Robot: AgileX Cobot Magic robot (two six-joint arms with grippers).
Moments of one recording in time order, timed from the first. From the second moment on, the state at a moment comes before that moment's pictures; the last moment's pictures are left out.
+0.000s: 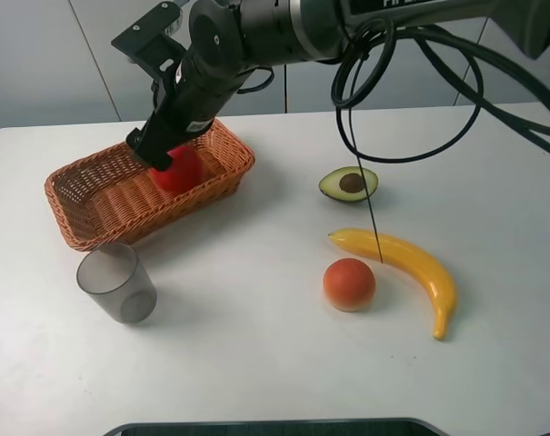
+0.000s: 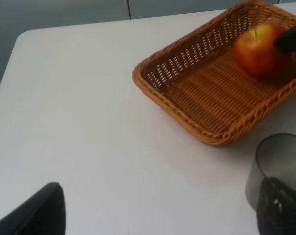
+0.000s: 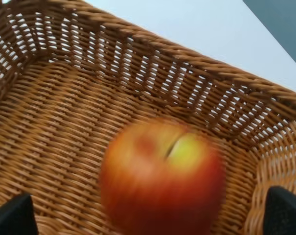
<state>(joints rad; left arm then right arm) -0.06 0.00 -0.52 0.08 1.09 -0.02 0.84 2.19 -1.70 0.10 0.45 -0.31</state>
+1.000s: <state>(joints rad) -0.06 0.00 -0.52 0.08 1.09 -0.02 0.43 1.63 -1.15 0.12 0.83 0.04</state>
